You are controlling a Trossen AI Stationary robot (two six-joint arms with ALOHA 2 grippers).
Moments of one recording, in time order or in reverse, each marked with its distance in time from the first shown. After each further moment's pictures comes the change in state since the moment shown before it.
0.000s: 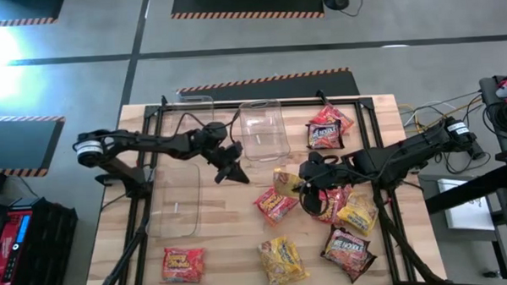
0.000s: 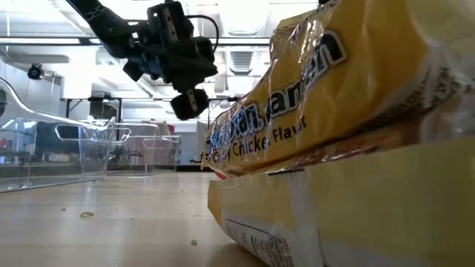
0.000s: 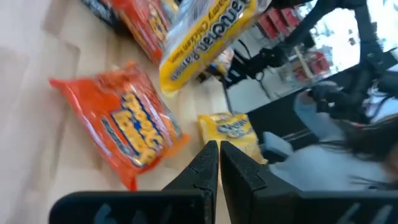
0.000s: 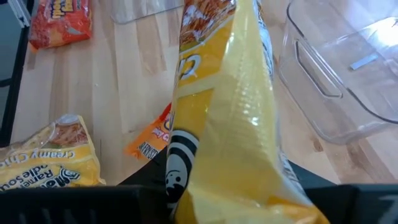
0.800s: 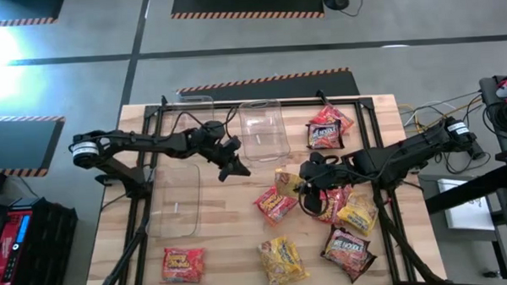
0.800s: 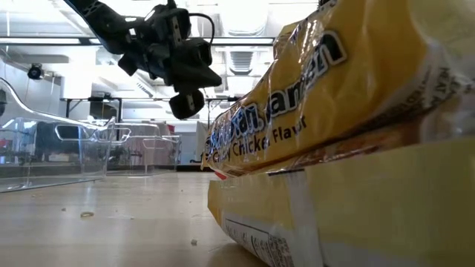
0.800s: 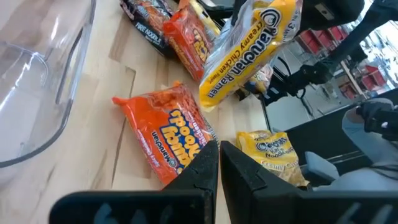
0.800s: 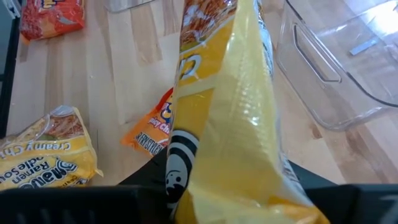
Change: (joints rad) left arm 0.006 -0.052 0.000 -0.062 -0.199 0.065; right arm 0.000 0.000 -0.001 -0.038 -0.008 0.026
